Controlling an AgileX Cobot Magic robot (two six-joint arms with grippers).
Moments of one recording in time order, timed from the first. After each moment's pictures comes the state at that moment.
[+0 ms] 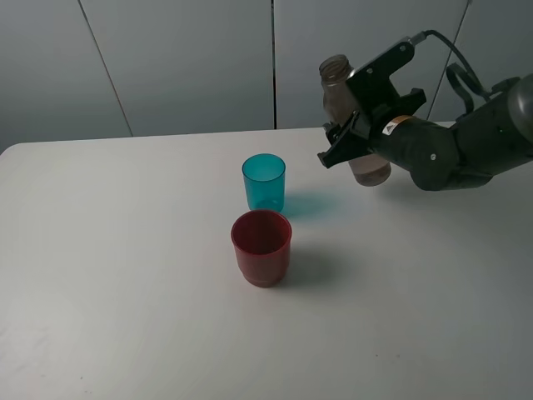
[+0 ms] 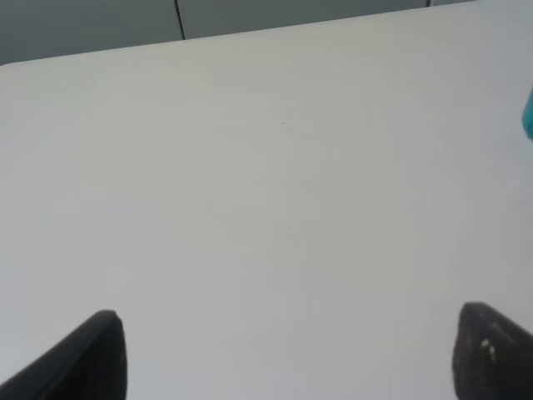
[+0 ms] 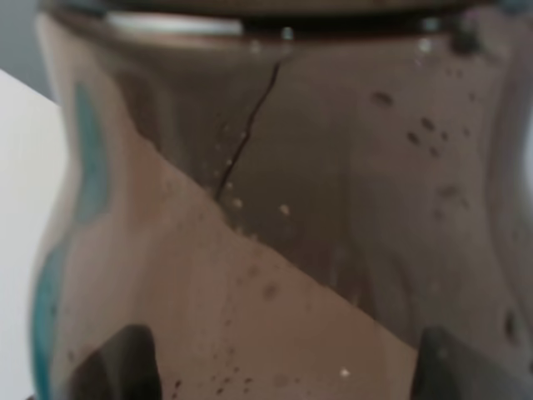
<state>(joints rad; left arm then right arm) -0.15 0.00 -0.51 0.06 1.08 -0.04 0.44 1.88 -0.75 0.26 -0.68 -0.60</state>
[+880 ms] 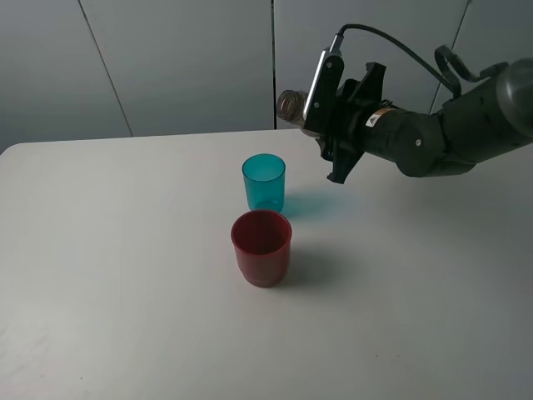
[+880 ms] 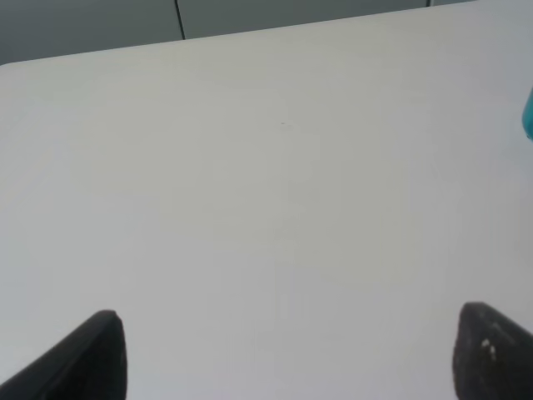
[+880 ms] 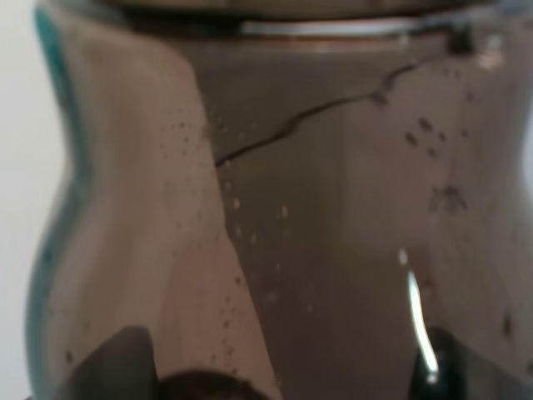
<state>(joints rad) -0.15 0.00 -0.51 0.06 1.08 -0.04 0.49 1.88 -0.82 0.29 -0.56 -1.31</state>
